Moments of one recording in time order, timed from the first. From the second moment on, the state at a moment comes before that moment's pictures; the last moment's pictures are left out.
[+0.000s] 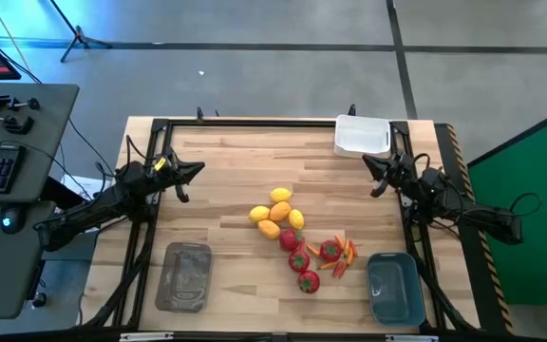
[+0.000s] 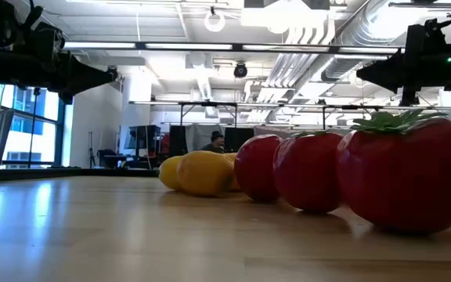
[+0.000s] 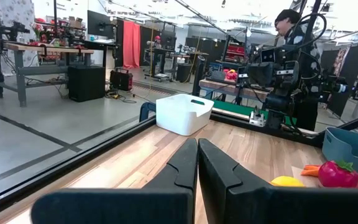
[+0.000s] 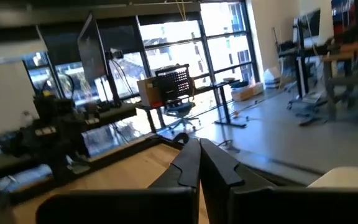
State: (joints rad) left arm 0.45 0.01 0.01 0.05 0.04 -0.12; right arm -0.30 0.01 0.01 0.17 0.27 0.23
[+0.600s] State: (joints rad) left arm 0.45 0.01 0.01 0.06 0.03 -0.10; right arm -0.30 0.08 0.09 0.21 0.08 0.59
